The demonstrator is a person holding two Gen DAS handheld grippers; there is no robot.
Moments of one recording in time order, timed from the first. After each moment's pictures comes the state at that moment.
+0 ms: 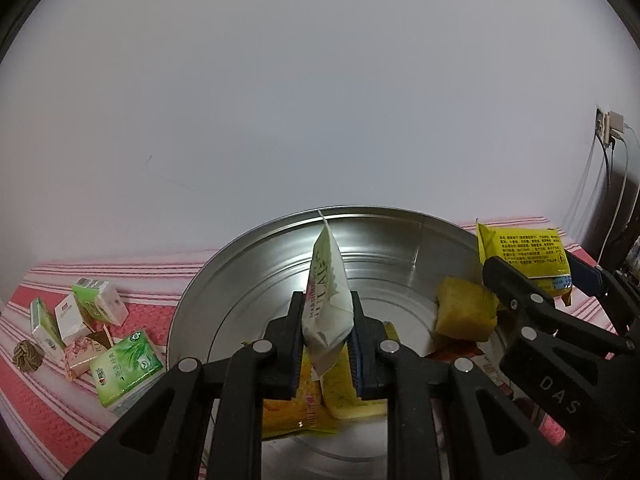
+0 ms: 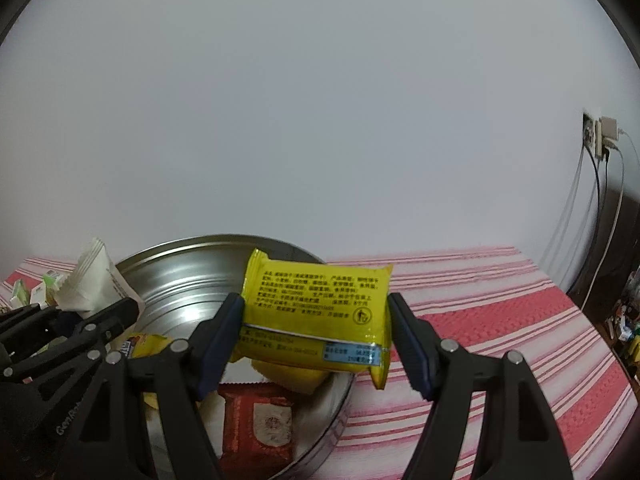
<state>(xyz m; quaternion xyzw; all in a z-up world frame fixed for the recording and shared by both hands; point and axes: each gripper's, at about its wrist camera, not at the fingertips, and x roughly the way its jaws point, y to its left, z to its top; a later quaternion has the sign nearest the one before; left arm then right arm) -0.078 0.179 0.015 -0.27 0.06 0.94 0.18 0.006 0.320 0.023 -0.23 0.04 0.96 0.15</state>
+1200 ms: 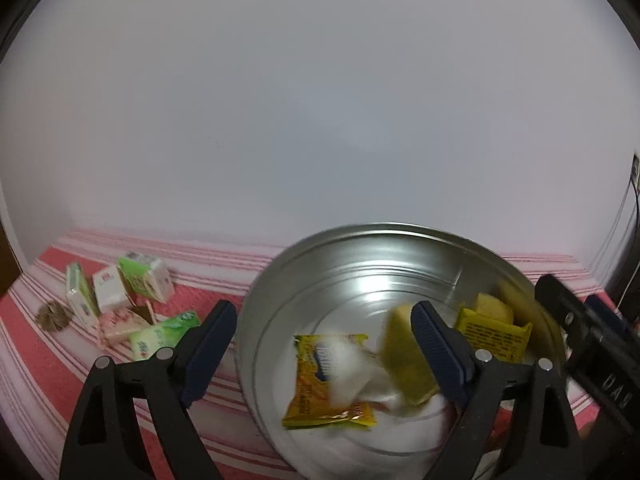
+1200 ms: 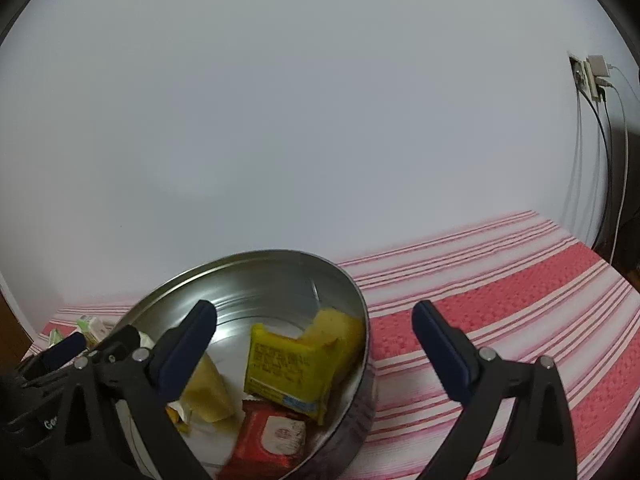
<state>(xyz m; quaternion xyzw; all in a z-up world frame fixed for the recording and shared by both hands) -0.055 0.163 0.039 -0.25 0.01 0.96 0.10 0.031 0.337 0.024 -0.19 0.14 0.96 0.12</state>
